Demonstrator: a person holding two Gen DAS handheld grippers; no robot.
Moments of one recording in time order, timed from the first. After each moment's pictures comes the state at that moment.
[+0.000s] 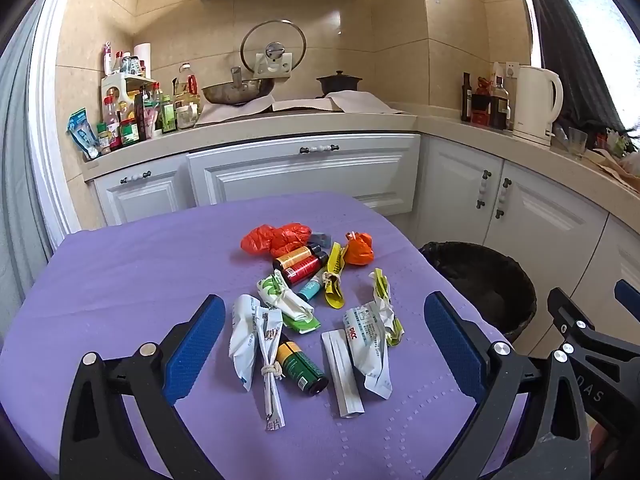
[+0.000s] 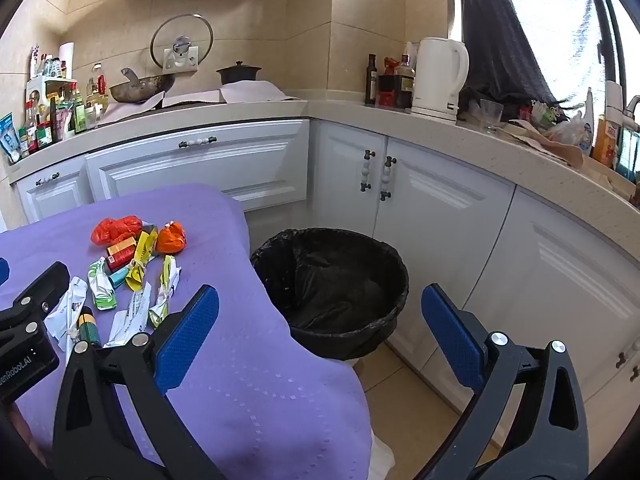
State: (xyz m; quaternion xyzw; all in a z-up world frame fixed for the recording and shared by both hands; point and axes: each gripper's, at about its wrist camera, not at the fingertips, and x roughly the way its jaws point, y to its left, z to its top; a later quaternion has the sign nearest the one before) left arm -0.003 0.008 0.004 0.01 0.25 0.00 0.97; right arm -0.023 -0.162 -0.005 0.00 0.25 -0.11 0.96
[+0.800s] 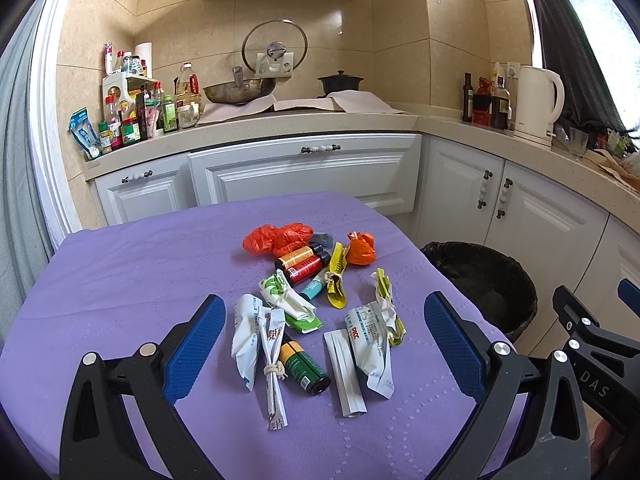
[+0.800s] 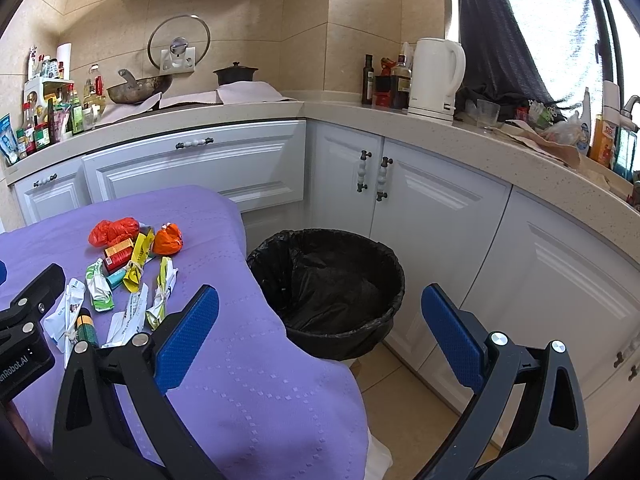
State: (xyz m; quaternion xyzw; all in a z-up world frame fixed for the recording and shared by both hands) left arm -0.005 0.010 0.002 0.01 0.25 0.00 0.97; right arm -0.024 -0.166 -0.004 0.00 0.25 -0.11 0.96
